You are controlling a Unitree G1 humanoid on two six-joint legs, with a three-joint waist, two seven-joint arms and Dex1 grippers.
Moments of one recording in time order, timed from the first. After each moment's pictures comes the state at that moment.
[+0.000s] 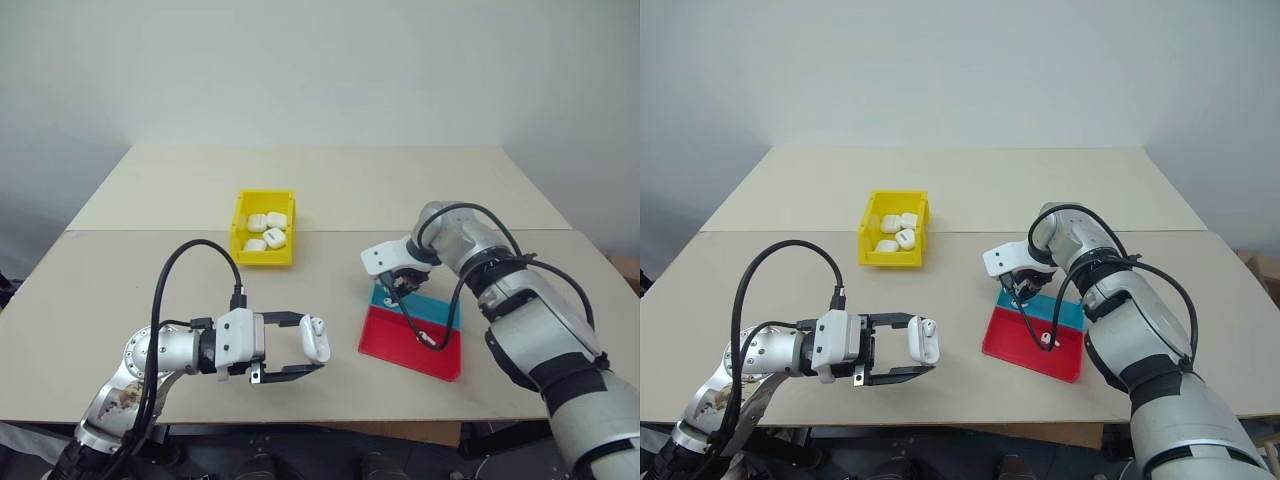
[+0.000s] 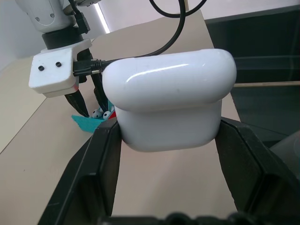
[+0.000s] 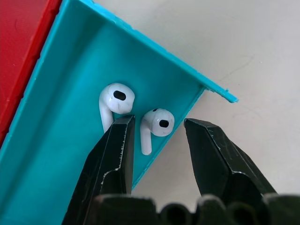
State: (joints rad) left arm -0.15 0.68 -0.10 -0.45 -0.38 0.09 -1.07; right arm -1.28 -0.46 0.64 1.01 -0.48 -0.10 1.39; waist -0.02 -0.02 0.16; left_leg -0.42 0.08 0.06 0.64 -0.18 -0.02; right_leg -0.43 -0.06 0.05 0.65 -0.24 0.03
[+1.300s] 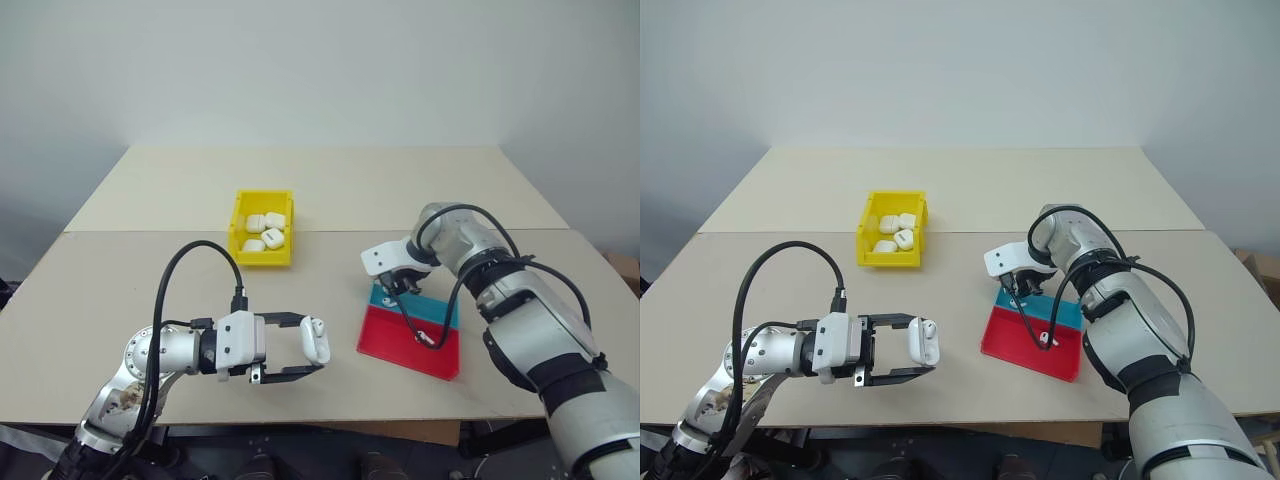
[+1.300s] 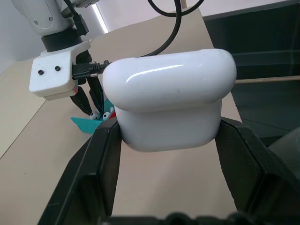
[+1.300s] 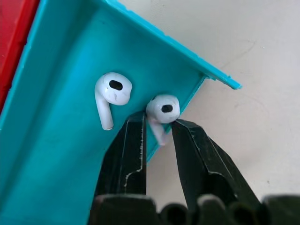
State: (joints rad) left arm -0.14 0.68 -0.10 -0.45 -0.36 0.07 -1.07; right arm -1.27 -0.46 0.62 1.02 -0.51 -0.10 1.37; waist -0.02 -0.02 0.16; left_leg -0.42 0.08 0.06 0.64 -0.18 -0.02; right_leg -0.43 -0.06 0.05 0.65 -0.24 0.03
